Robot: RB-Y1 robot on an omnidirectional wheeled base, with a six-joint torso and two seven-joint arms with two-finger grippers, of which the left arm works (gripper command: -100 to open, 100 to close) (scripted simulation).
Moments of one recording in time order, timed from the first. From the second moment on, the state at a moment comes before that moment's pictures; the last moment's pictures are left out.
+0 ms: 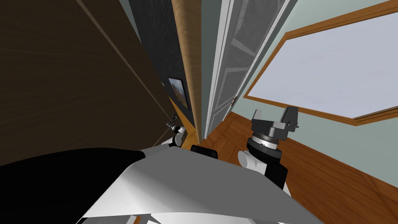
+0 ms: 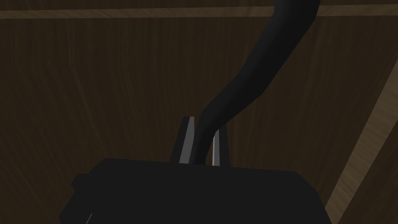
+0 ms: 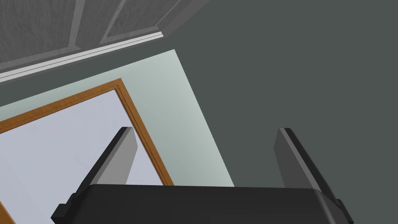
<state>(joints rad) -0.43 0.06 0.81 -0.52 0.71 -1.18 -0.74</state>
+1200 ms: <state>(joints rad) -0.48 0.07 0.89 -0.44 0.77 -1.30 -0.77</state>
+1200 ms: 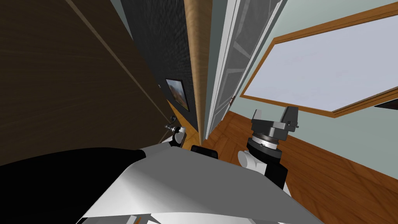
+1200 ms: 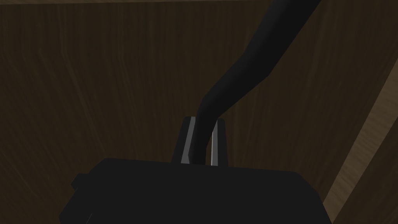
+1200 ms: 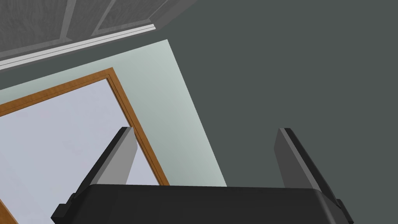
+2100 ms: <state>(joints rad) -0.49 0.04 0.95 -0.43 0.81 -1.37 -0.81</state>
